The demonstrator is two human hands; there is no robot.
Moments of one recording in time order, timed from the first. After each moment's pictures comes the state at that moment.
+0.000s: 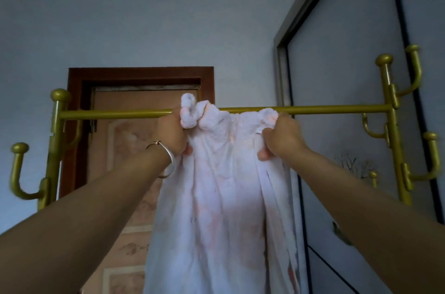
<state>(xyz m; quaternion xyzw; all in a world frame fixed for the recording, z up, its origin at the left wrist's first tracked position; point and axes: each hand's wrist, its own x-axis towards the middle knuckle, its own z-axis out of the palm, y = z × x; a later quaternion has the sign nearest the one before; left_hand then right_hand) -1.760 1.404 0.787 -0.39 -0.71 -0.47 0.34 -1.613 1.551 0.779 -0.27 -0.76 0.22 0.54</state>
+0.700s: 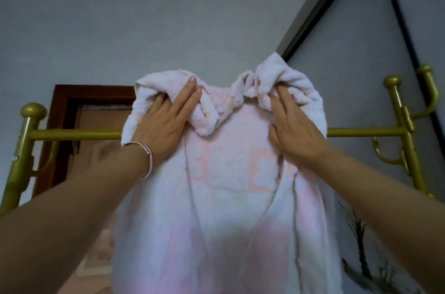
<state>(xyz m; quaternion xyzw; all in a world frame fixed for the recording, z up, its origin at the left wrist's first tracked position) -1.823 1.408 0.837 -0.41 -0.57 -0.07 0.71 -1.632 1.598 0.821 -0.10 -0.77 -0.22 0.59</state>
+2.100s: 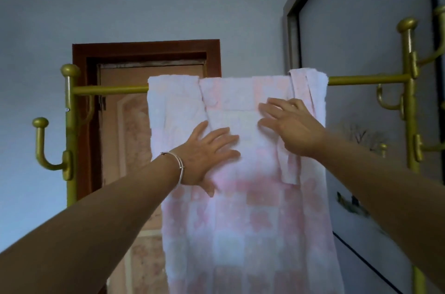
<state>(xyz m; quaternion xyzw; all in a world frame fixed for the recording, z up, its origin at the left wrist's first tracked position) -1.772 1.399 0.716 -0.58 -0.69 0.18 0.39 -1.604 1.577 0.746 -0.09 -0.88 -0.30 0.35</state>
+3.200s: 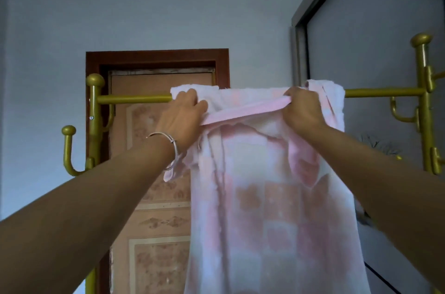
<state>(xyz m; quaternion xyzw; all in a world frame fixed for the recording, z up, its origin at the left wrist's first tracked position) -1.774 1.344 0.780 -0.41 -0.72 -0.10 0.55 -1.631 1.526 0.793 -0.24 -0.78 0.05 0.58</state>
